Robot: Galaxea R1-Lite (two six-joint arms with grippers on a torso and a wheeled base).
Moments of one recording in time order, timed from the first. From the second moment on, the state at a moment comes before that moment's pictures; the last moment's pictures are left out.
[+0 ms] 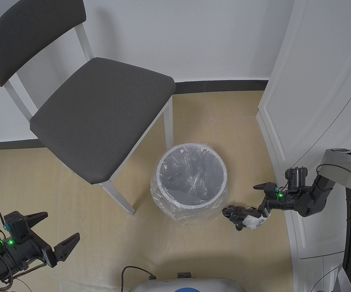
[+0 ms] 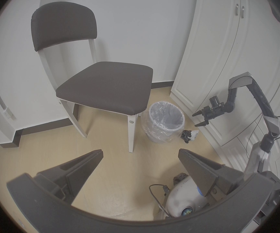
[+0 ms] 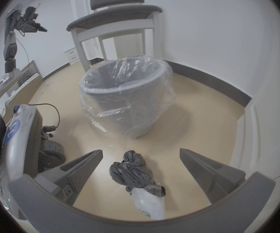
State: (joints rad) left arm -0.28 1.08 -0.02 -0.71 -0.08 0.06; right arm 0.05 2.46 -0.90 -0.93 0.58 -0.76
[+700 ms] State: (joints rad) left arm -0.28 1.12 -0.02 -0.72 -0.08 0.06; right arm 0.15 2.54 -1.24 -0.64 0.58 -0.80
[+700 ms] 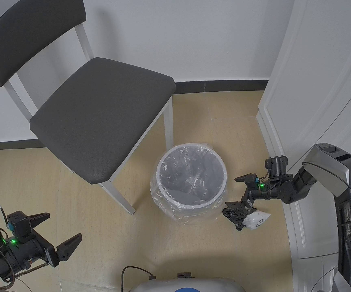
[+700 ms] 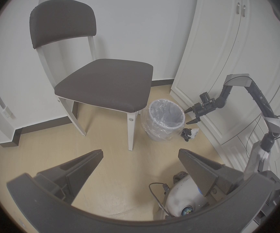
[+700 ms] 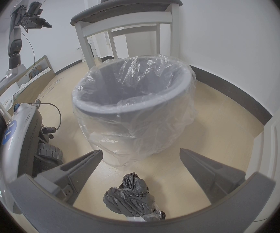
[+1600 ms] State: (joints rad) left arm -0.28 1.16 -0.03 -0.72 -0.08 0.06; right arm 0.16 2.67 -1.58 -0.34 0.58 -0.78
